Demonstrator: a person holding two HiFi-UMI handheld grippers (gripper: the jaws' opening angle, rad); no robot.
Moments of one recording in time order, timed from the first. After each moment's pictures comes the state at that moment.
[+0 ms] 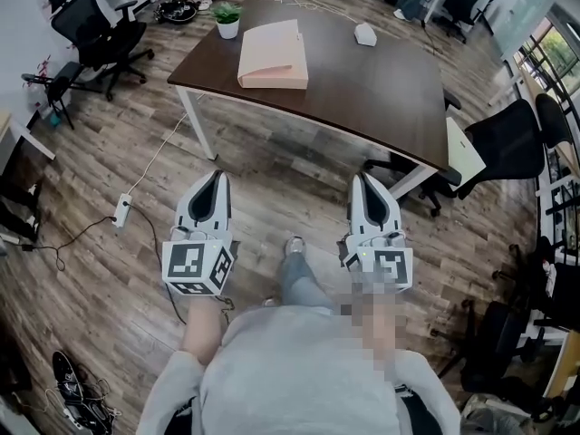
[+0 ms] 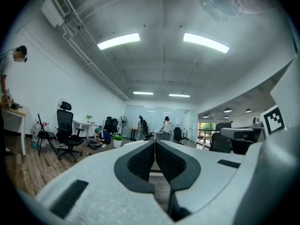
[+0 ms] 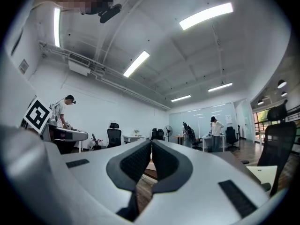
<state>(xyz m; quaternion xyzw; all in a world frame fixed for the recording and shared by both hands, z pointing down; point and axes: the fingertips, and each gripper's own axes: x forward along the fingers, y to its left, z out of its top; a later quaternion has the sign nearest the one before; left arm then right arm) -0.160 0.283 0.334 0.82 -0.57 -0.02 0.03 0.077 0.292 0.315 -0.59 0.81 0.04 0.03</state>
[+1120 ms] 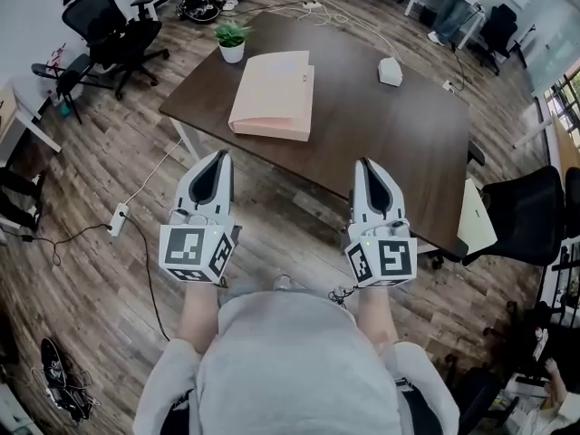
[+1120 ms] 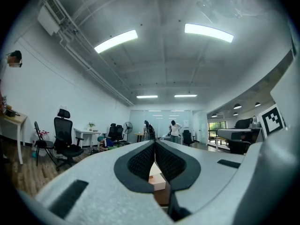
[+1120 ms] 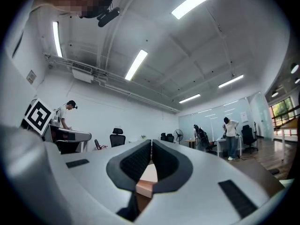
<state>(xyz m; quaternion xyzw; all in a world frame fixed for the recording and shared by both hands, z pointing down) -0.099 0.038 0.297 0.79 -0.61 -0.03 0.00 0.125 0.020 0.287 -0.52 0.85 0.05 0.06</state>
